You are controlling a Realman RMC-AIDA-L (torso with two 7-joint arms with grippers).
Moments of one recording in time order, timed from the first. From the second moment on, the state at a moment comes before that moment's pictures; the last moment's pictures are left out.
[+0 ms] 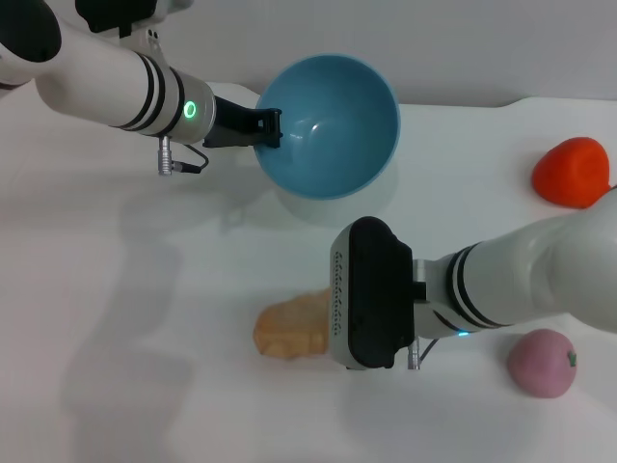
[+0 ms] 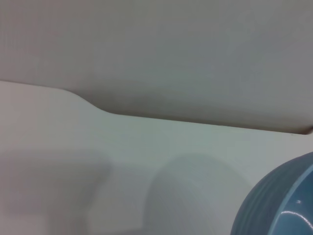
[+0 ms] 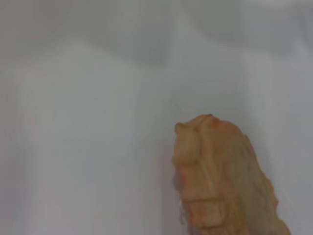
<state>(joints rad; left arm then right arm) -0.80 -2.05 -1.85 -0.68 2.35 -0.79 0.24 0.66 2.09 -2.21 -1.08 -2.43 -0.83 2.25</state>
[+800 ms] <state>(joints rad) -0.80 -2.05 -1.85 -0.68 2.35 -0.79 0.24 0.49 2.08 -1.88 -1.23 -2.26 -0.92 2.24</state>
